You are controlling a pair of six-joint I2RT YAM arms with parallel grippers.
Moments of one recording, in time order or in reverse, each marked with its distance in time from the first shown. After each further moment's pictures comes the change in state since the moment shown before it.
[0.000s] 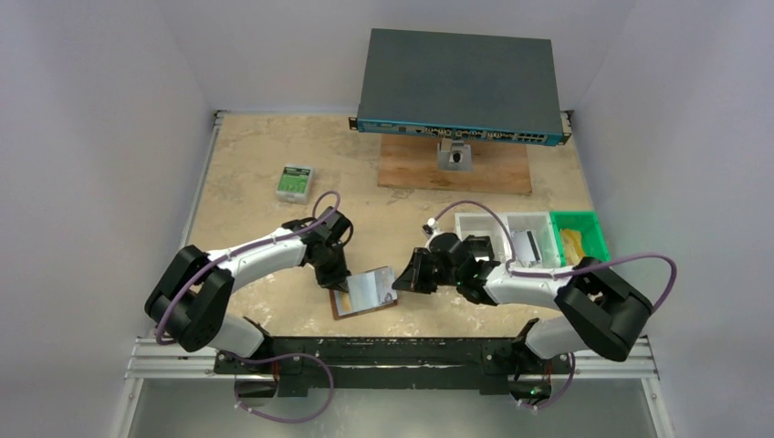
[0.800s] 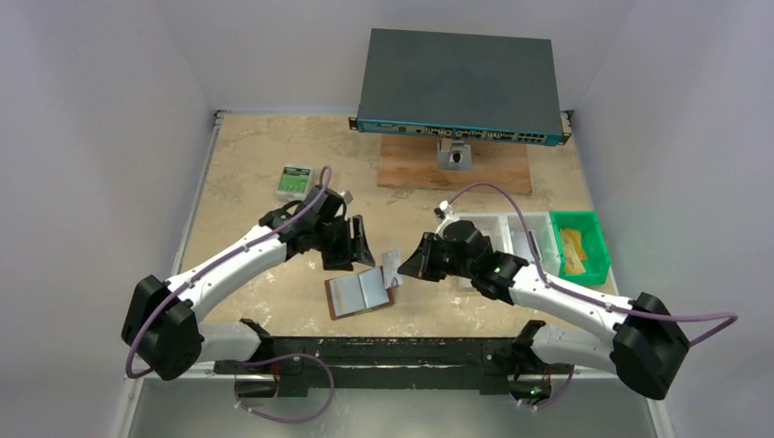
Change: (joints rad) left arm 0.000 -0.169 0.169 -0.079 0.113 0.112; right arm -0.006 -0.290 0.112 -0.337 0.096 -0.071
